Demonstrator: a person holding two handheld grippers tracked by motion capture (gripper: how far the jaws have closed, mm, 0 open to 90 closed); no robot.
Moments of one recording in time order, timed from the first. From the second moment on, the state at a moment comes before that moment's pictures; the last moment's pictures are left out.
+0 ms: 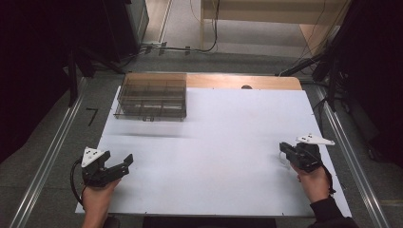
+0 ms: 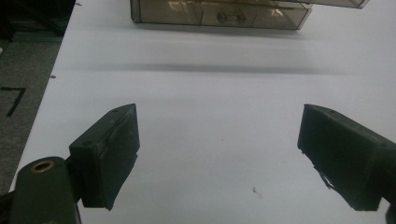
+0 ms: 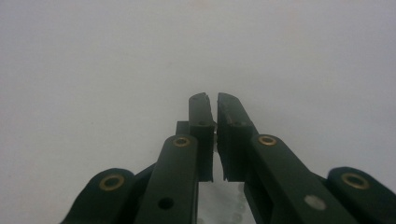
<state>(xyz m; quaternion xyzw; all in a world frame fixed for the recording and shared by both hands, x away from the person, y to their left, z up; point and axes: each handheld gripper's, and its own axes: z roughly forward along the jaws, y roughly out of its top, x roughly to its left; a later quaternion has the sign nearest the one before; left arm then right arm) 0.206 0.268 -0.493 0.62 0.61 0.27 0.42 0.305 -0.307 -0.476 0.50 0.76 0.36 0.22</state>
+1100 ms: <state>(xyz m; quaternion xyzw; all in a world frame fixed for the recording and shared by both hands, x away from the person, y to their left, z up) 0.205 0.269 -0.493 0.62 0.61 0.27 0.42 0.309 -0.230 -0.432 0.41 0.78 0.42 0.22</state>
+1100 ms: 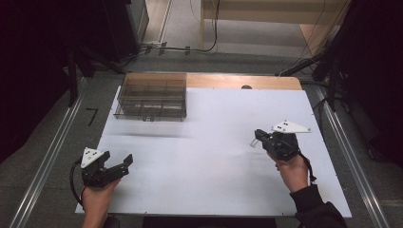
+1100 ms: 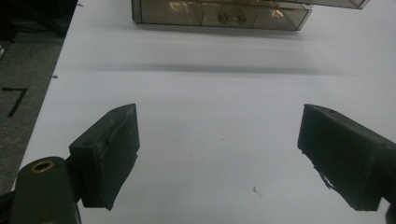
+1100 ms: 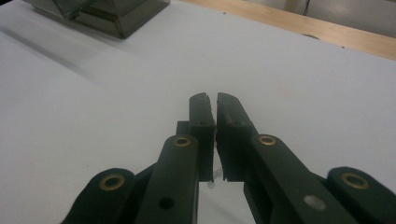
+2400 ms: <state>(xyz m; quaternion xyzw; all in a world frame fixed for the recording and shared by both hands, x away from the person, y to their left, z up) 0.206 0.270 -0.494 0.62 0.61 0.26 0.42 0.332 -0.149 -0.432 0.36 0.80 0.43 0.19</state>
